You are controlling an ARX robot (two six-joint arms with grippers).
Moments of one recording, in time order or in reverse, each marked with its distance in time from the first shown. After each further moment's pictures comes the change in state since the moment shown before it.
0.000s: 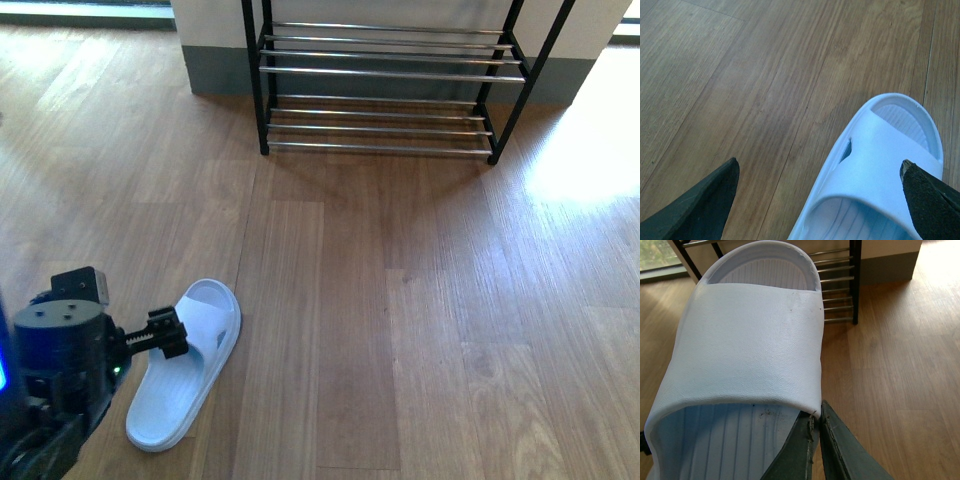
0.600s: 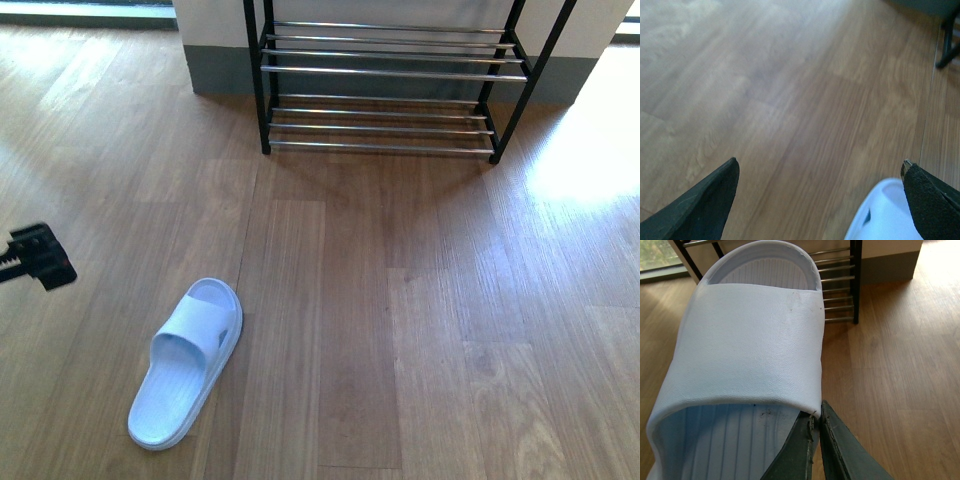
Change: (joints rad) left arm 0.208 -0.480 -0.328 -0.011 0.075 0.105; right arm -0.001 -0.001 0.000 0.000 -0.001 0.000
